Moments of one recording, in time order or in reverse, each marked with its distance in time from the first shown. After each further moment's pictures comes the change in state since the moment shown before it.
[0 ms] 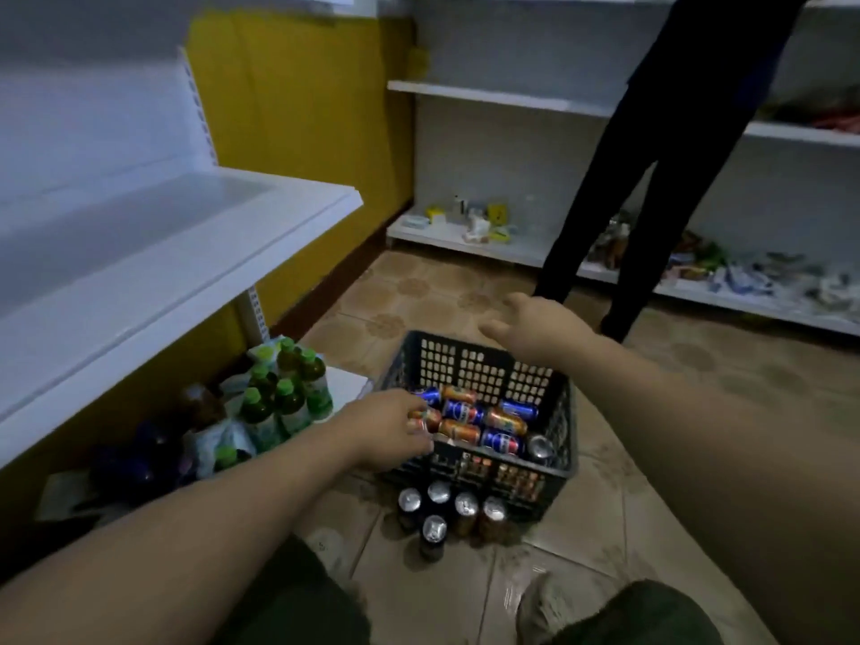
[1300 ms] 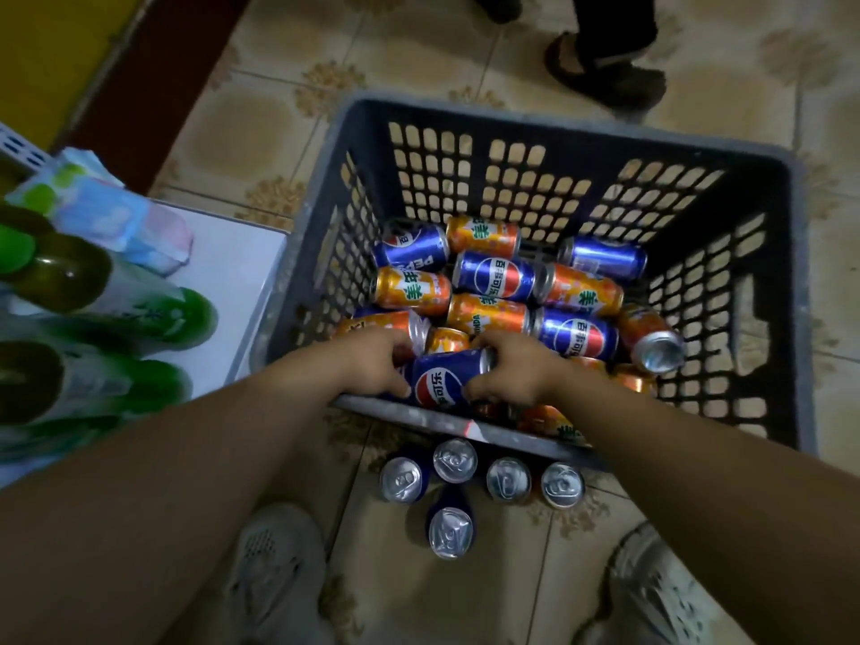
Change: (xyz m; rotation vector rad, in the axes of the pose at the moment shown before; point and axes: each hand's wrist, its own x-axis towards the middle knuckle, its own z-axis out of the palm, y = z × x) left_hand 0.428 -0.190 0.217 -0.115 -0.475 -0.173; right_hand 0.273 0.137 0.438 0.486 -0.724 0.101
